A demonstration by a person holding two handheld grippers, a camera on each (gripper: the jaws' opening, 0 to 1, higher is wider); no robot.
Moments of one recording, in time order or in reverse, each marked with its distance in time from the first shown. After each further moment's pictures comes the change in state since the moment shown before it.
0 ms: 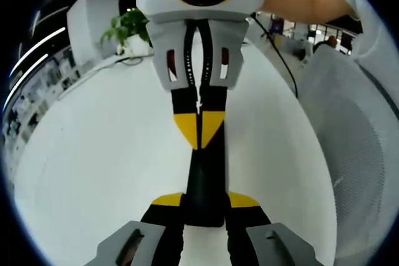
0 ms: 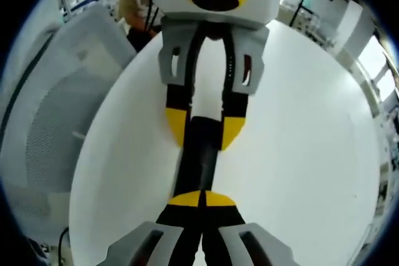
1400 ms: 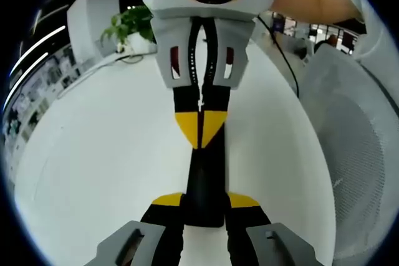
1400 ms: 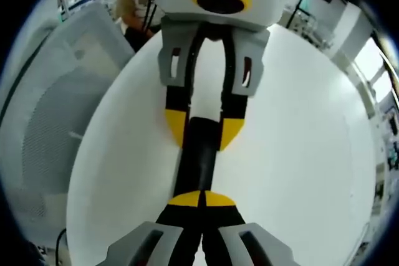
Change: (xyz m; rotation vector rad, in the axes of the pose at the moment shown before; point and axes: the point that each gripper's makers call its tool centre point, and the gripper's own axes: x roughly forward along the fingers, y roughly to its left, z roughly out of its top) left arm 0.001 0.001 0.000 -0.005 0.019 0.003; right arm -0.002 0.000 0.000 -0.005 -0.013 -0.045
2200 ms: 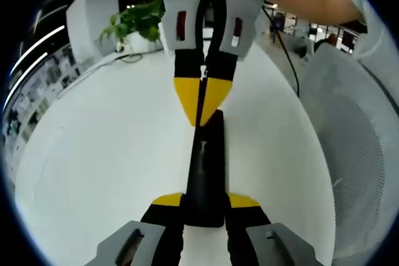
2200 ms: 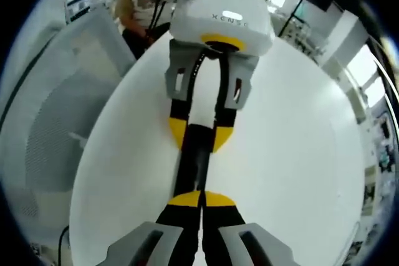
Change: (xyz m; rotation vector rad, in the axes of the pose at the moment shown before) left arm 0.000 -0.001 0.000 0.002 0.008 0.000; right arm -0.031 -0.001 0.007 -0.016 -0.018 -0.074
